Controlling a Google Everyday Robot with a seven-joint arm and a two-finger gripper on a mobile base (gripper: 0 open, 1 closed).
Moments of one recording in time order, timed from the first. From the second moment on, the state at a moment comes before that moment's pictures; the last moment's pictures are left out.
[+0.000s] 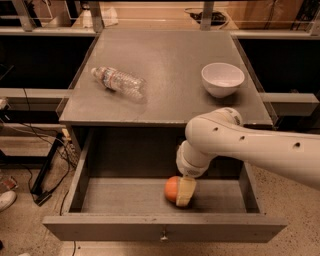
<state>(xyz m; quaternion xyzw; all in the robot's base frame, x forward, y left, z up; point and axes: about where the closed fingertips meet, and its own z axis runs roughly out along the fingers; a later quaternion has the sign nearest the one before) 0.507 -0.066 0.638 -0.68 0.71 0.03 0.14</state>
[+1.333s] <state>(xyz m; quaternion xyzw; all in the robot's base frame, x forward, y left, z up) 0.469 -0.067 0.637 -0.70 0.70 0.04 0.13</state>
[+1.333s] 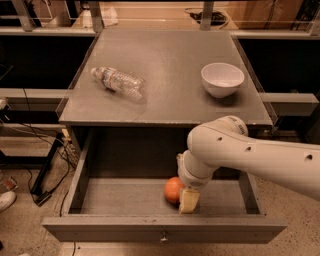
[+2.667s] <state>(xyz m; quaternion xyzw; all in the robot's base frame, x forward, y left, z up) 0.457 -0.017 0.646 -0.73 0.66 0.08 0.14</state>
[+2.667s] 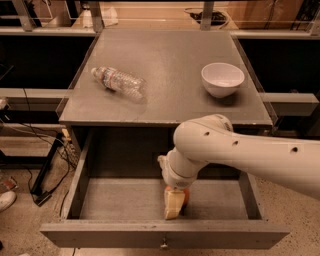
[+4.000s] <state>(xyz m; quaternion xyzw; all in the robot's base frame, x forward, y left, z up) 0.480 -0.058 0.605 -0.69 0.70 0.09 0.14</state>
